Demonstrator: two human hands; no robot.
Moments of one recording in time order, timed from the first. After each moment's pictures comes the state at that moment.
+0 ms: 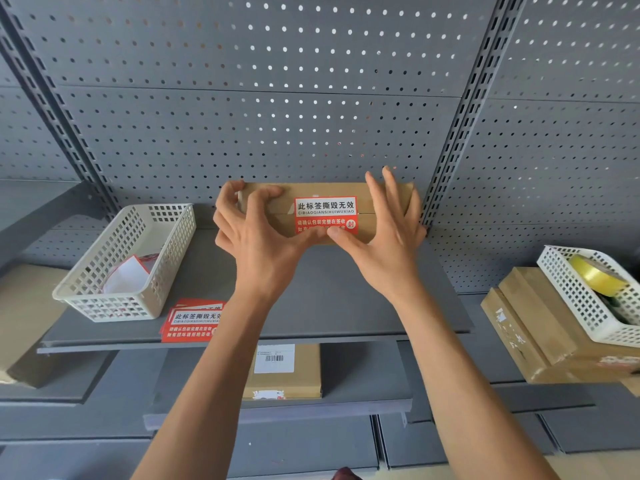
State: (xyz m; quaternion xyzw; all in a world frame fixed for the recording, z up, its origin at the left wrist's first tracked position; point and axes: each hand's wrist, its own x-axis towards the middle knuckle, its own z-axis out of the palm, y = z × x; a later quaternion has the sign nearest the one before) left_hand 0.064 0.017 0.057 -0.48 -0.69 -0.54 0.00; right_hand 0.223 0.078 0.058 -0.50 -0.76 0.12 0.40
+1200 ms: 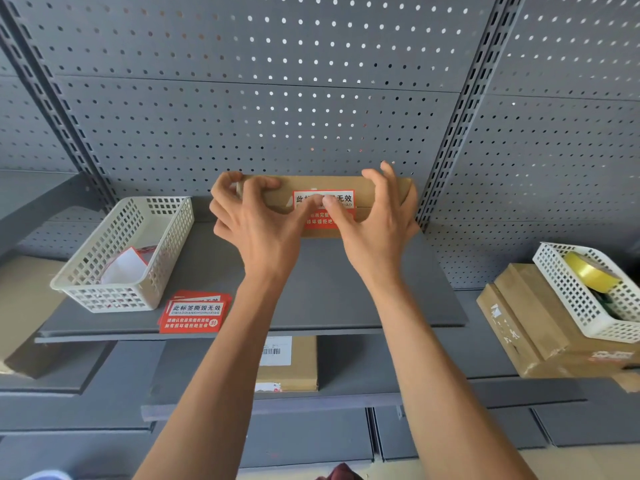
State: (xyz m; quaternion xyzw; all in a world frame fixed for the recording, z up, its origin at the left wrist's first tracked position) left_hand 0.074 0.029 0.068 -0.40 -0.72 -0.57 0.01; right_hand 0.200 0.076 0.063 -0.53 -0.68 0.12 0.50
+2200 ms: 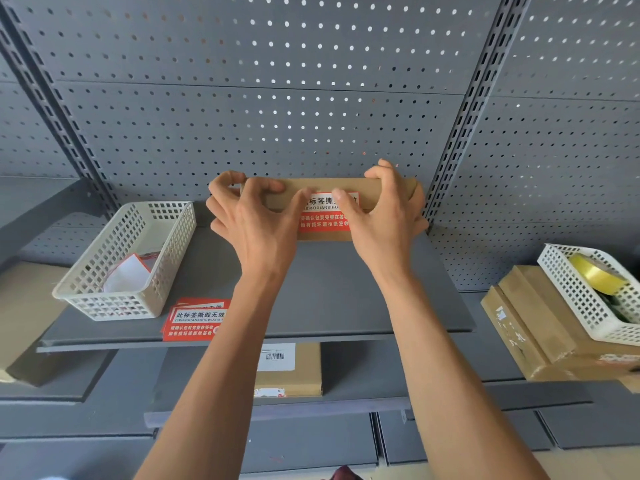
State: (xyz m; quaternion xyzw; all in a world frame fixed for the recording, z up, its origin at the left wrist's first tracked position) left_hand 0.060 0.036 0.072 -0.39 -0.72 -0.58 0.01; right_hand 0.196 0.086 0.079 -0.55 -0.67 0.13 0.48
